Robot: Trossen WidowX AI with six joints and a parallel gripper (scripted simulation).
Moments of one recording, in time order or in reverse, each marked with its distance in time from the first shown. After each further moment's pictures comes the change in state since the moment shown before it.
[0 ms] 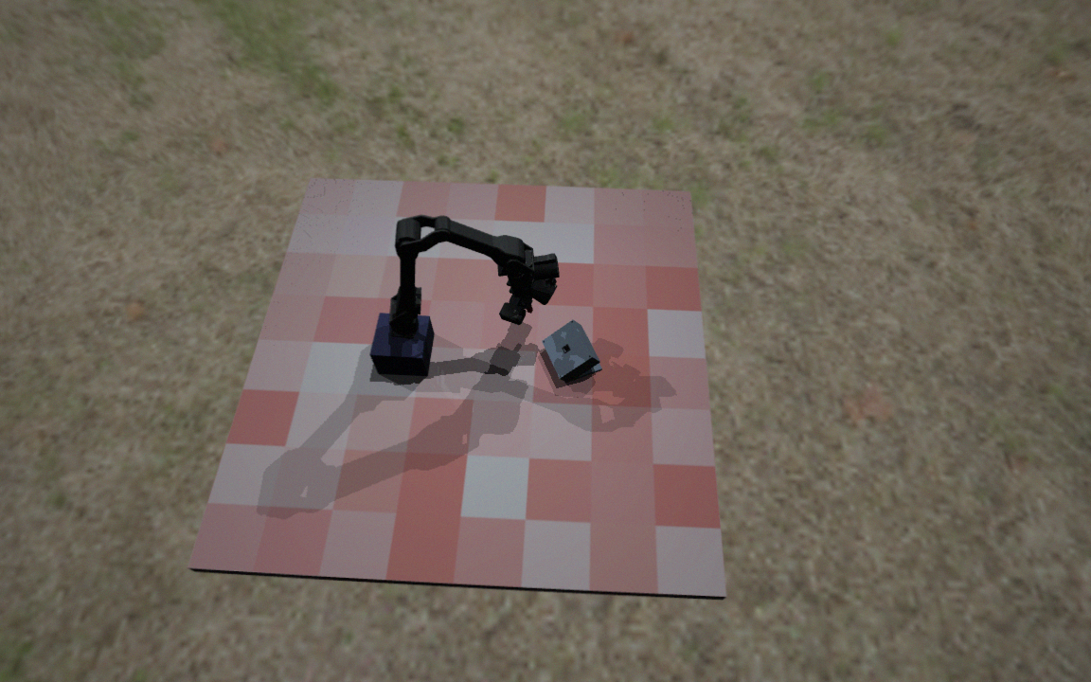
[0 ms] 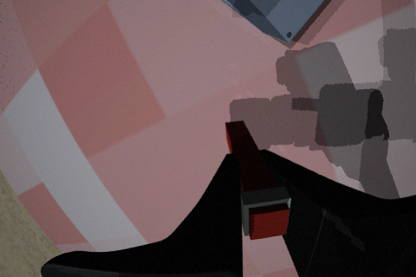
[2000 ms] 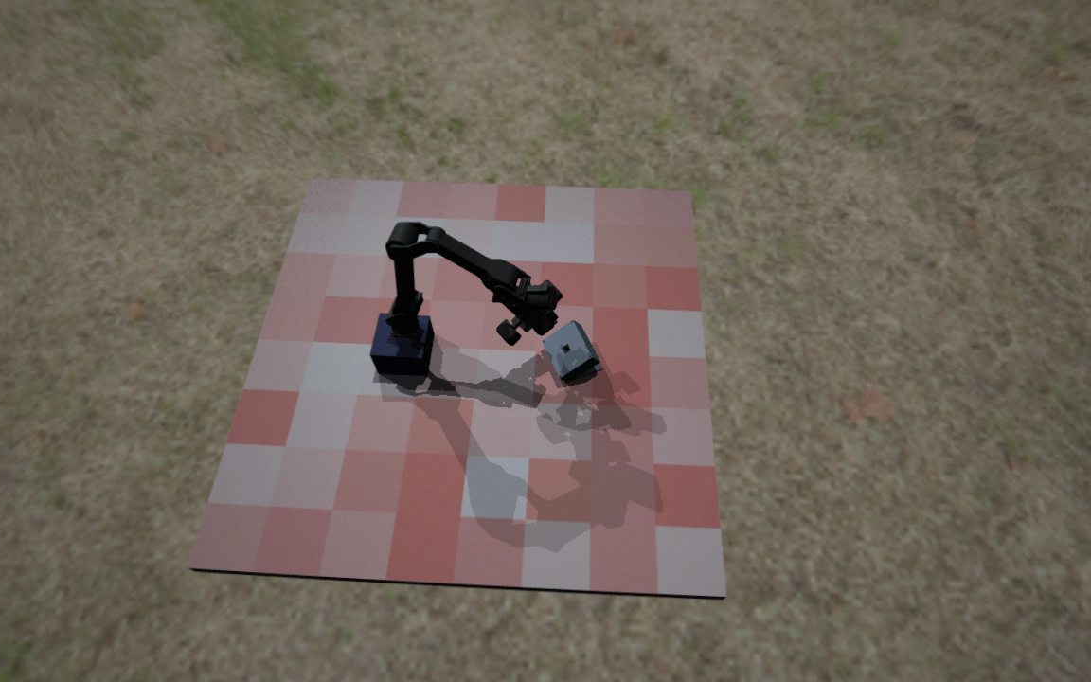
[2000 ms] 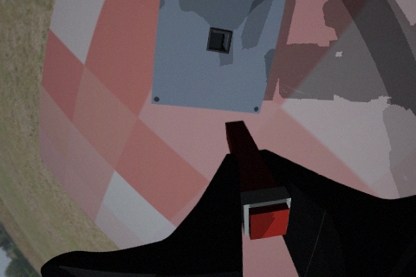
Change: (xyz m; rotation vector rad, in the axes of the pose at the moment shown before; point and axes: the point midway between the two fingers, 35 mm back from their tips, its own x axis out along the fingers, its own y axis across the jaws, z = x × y) arm -0.031 -0.059 0.059 0.475 -0.136 0.198
